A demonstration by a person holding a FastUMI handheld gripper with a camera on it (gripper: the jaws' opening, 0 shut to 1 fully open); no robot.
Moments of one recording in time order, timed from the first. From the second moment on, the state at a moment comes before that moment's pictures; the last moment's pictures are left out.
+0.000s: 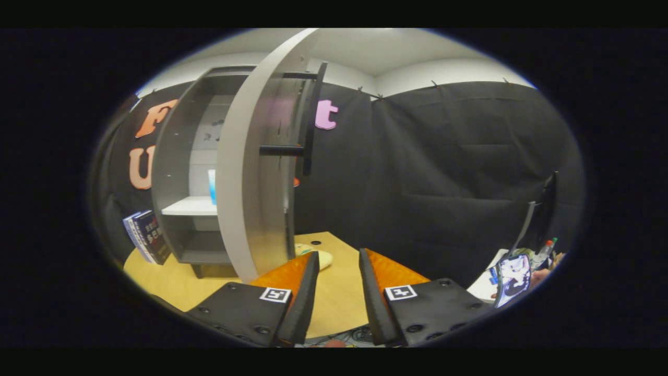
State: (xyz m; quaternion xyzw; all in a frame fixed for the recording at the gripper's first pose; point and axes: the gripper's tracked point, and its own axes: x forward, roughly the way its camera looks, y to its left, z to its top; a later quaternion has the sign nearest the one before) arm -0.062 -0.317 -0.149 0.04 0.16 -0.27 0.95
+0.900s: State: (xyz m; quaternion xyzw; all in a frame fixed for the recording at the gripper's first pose) arm 0.008 -0.142 -0.155 0.02 0.18 -0.12 0.98
